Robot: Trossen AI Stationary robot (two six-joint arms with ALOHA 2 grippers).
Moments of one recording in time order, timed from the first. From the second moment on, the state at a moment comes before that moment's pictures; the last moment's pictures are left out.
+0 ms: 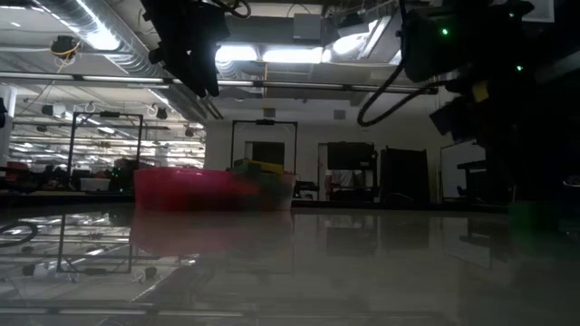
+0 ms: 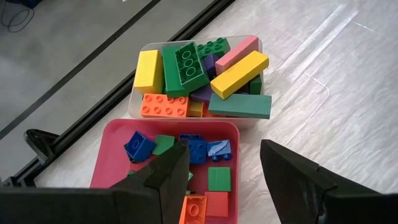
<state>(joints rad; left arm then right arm) 0.10 1.31 1.15 -0.87 -0.60 -0.50 0.16 1.59 0.96 -1.13 -0.04 0.21</state>
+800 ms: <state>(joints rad) 0.10 1.31 1.15 -0.88 -0.60 -0.45 0.16 1.58 1.02 -1.09 -0.04 0.23</state>
